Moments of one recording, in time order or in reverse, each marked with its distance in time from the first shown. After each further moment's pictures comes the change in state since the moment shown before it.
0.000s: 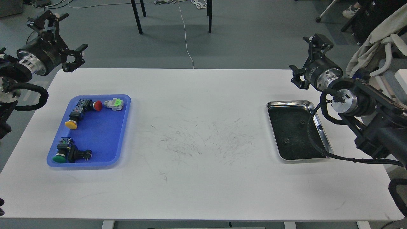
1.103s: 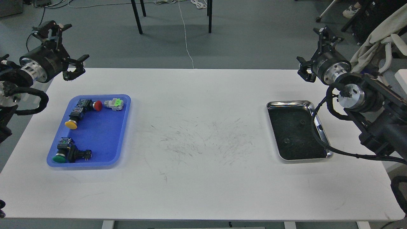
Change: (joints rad) left arm 0.018 -0.006 0.009 0.020 -0.001 0.000 0.059; right arm 0.002 -0.014 0.059 -0.001 0.002 -0.003 0.017
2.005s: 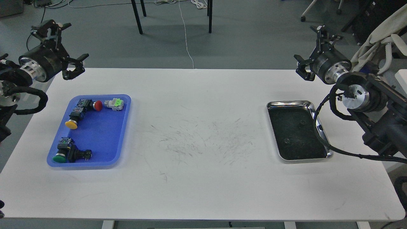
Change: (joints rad) left arm -0.003 0.005 0.004 -0.008 -0.008 0.000 -0.001; right arm -0.004 -0.028 0.004 0.000 -0.010 0.112 0.002
